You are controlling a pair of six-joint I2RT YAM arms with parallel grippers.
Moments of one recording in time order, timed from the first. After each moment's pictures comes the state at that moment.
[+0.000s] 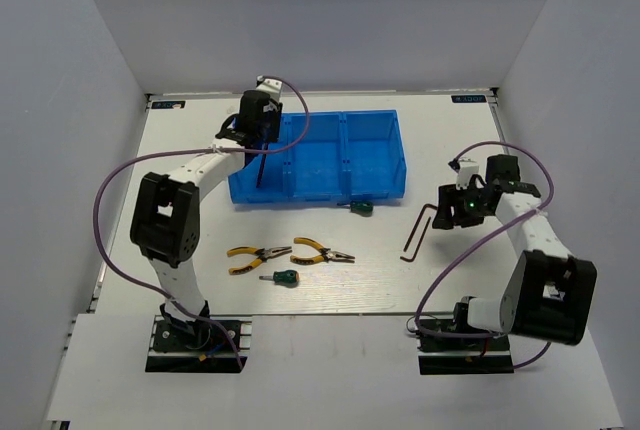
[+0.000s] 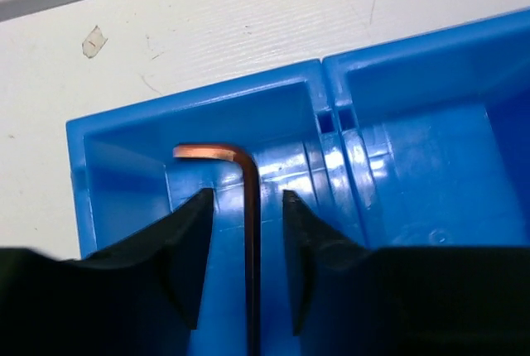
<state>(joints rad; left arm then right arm) -0.36 1.85 1.38 -0.05 -0.21 0.03 -0.14 1.26 0.81 -0.71 -0.51 -0.35</state>
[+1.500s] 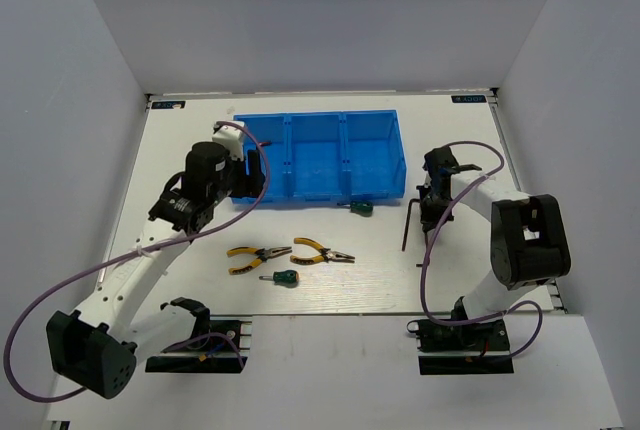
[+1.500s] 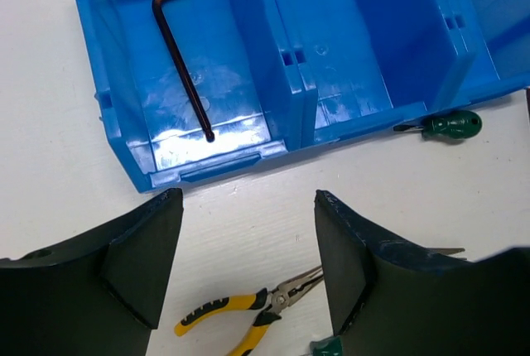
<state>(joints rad) -0.40 1.04 0.93 -0.39 -0.06 -0.17 0.20 1.63 0.92 -0.63 0.01 0.18</state>
